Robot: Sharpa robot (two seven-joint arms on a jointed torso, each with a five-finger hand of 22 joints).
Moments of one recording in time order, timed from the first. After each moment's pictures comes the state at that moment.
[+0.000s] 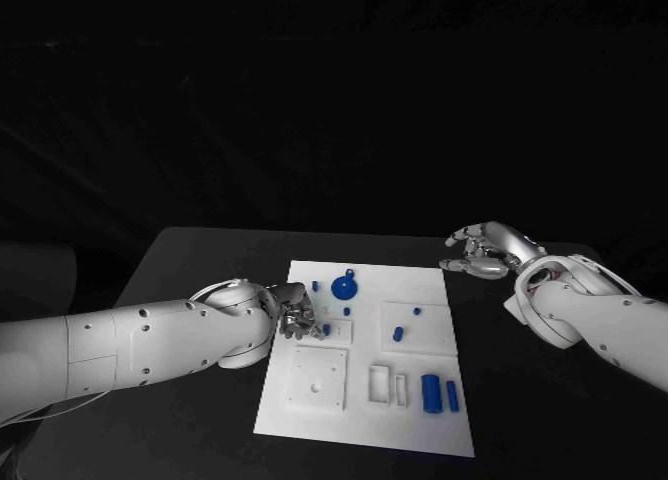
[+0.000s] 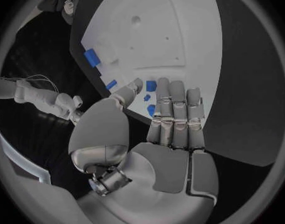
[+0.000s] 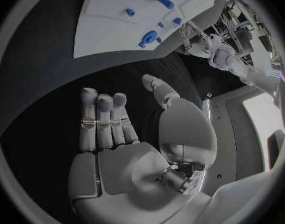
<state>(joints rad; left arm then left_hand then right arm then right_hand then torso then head) 1.25 -0.78 -0.21 1.46 -1.19 -0.21 -0.44 0.92 -0.23 0.57 -0.10 0.06 0.98 0.10 0.25 0.78 1.24 -0.01 0.58 0.62 1.10 -0.08 0.98 0.63 0.06 0.83 -0.10 0.96 1.14 1.23 -0.68 -0.03 1.16 -1.19 -0.45 0.04 0.94 -0.23 0.46 -0.20 0.51 0.80 0.17 0.25 0.43 1.05 0.06 1.11 0.90 1.09 -0.05 1.13 1.06 0.19 1.06 0.00 0.93 1.27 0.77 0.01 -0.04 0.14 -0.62</state>
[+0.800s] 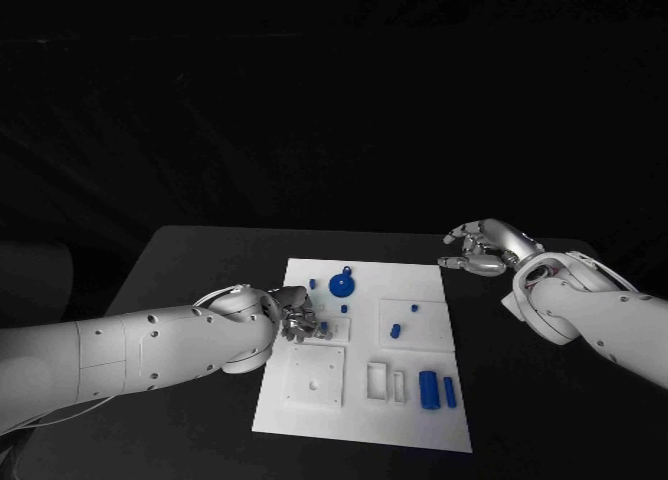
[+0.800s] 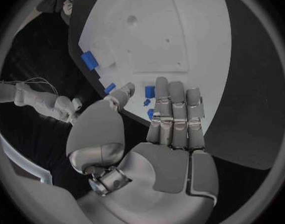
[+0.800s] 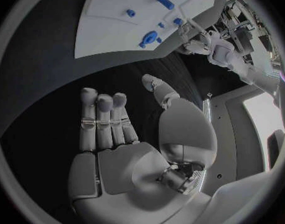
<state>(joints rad) 1.22 -0.75 -0.21 1.42 -1.21 -0.25 -0.41 0.85 -0.25 0.58 0.03 0.05 1.00 0.08 0.30 0.76 1.28 -0.03 0.58 0.63 1.13 -0.09 0.98 0.67 0.06 0.85 -0.11 0.96 1.16 1.23 -0.68 -0.03 1.16 -1.19 -0.45 0.04 0.94 -0.23 0.46 -0.20 0.51 0.80 0.17 0.25 0.43 1.05 0.06 1.11 0.90 1.09 -0.04 1.14 1.06 0.19 1.06 0.00 0.93 1.28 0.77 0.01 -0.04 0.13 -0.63</state>
